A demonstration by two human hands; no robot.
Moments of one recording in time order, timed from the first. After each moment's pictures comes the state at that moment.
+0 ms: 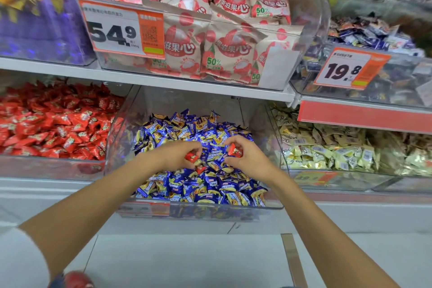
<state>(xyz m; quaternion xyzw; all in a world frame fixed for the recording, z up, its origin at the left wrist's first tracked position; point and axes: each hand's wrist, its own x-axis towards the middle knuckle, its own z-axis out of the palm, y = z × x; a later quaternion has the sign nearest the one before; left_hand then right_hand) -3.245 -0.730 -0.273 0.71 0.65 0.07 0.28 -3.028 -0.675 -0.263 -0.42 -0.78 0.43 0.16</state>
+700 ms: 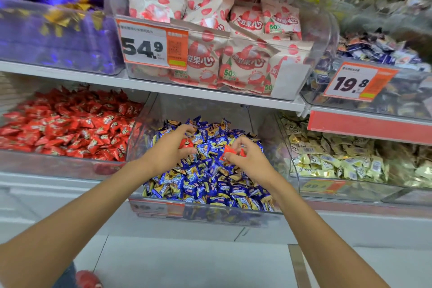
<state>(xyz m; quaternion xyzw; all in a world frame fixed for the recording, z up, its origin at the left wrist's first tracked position) -3.266 -0.772 -0.247 0.62 0.69 0.29 0.23 -3.052 -0.691 -0.252 -0.41 -0.76 0.44 0.23</state>
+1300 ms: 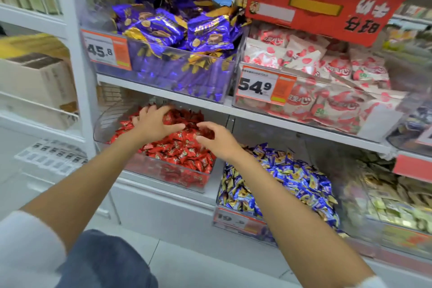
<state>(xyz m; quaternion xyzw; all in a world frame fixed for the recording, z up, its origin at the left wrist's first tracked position) -3.478 -0.850 -0.204 0.43 0.86 0.25 0.04 -3.292 -0.761 -0.198 -0.26 -0.89 0.33 0.18</state>
